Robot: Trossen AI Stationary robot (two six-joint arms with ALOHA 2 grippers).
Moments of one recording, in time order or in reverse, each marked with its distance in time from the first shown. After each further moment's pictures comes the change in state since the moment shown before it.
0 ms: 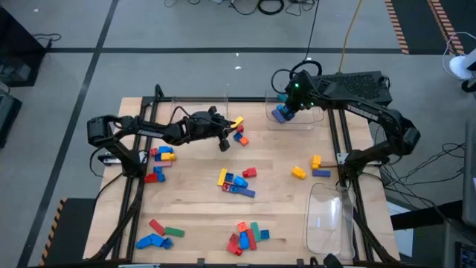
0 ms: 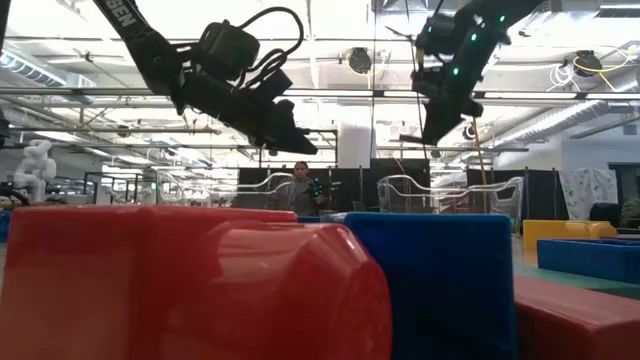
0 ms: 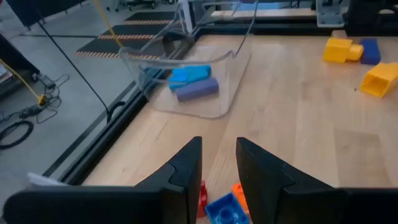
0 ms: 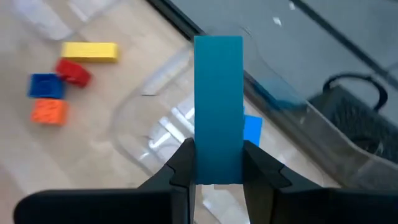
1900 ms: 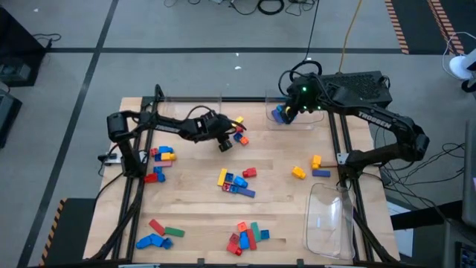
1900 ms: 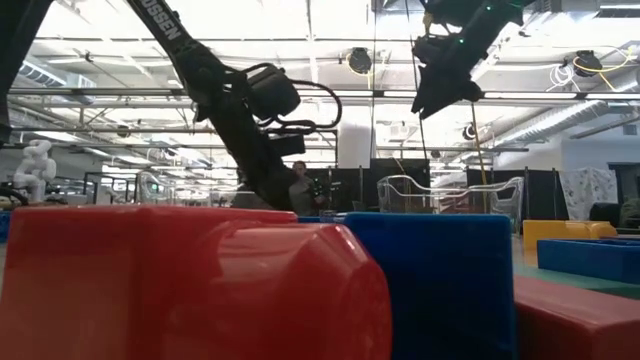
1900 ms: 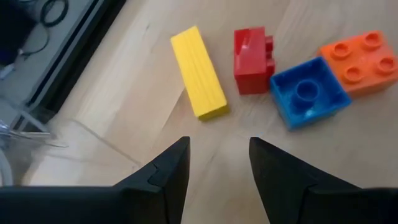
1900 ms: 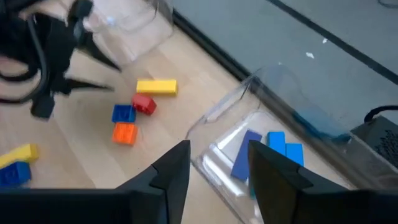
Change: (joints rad) left arm 0.040 0.218 0.216 -0.560 -0.248 -0.089; right arm 0.101 -0.135 0.001 0.034 -0.077 0.073
